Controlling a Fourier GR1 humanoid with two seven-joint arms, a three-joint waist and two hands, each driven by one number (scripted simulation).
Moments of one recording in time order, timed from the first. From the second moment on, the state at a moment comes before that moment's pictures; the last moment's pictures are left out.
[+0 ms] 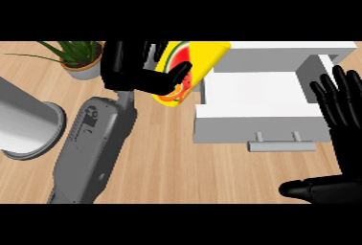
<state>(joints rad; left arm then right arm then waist) -0.77 0.00 -0.05 -1.31 0.20 0.19 -0.17 -0.08 -0.10 -0.10 -2.05 -0.17 0.17 0.13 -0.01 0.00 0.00</state>
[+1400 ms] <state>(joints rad) -1.25 0.00 -0.29 -0.55 0.47 0.39 -0.32 -0.11 -0.10 -0.09 -2.02 -0.17 0.17 0.13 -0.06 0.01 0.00</state>
